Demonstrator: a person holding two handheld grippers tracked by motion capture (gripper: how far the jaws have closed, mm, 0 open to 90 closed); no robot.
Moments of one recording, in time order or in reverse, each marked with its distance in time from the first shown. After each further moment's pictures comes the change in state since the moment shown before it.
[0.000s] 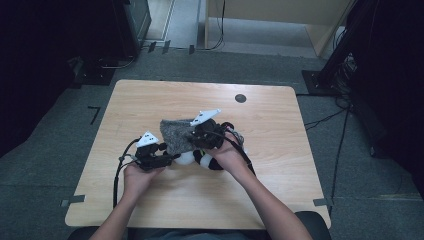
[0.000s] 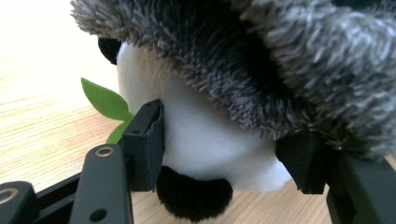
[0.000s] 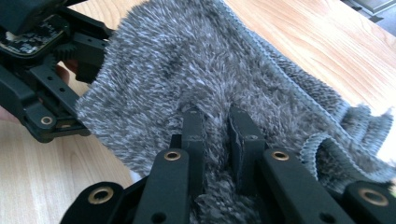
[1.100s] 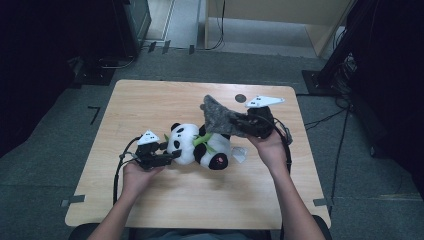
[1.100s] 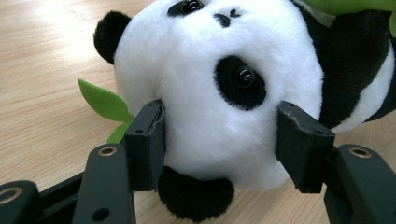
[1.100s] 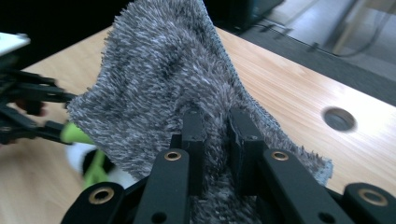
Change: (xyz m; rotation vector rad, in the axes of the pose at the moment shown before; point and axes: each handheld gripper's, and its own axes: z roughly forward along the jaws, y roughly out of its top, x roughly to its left) left arm 0.003 0.004 0.001 0.029 -0.021 0.009; right arm -0.060 -0.029 -0.109 -0.172 -0.167 0.181
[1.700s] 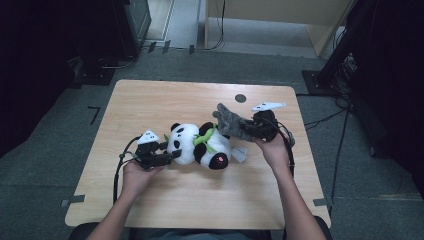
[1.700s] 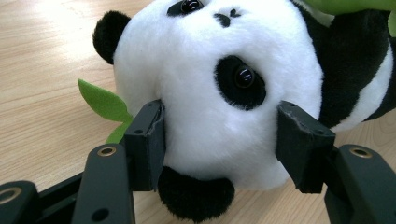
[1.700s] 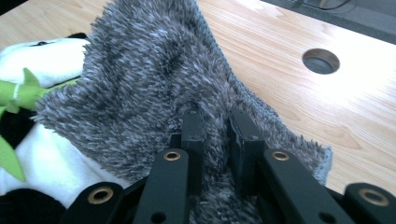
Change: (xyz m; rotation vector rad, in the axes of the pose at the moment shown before) left arm 0.001 0.002 0.000 0.011 -0.005 -0.006; right arm -0.044 -0.041 0.023 0.117 -0.084 0.110
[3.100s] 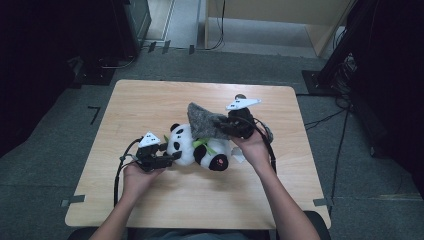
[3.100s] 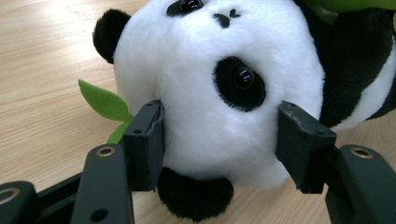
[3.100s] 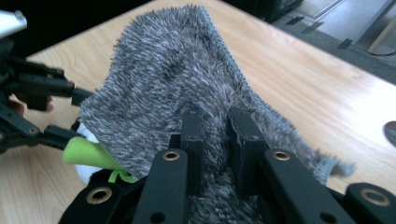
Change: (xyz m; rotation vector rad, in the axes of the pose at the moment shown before) left arm -0.008 -0.003 -0.002 -0.006 0.035 0.026; right arm 0.065 0.035 0.017 -0.062 0.143 -0.146
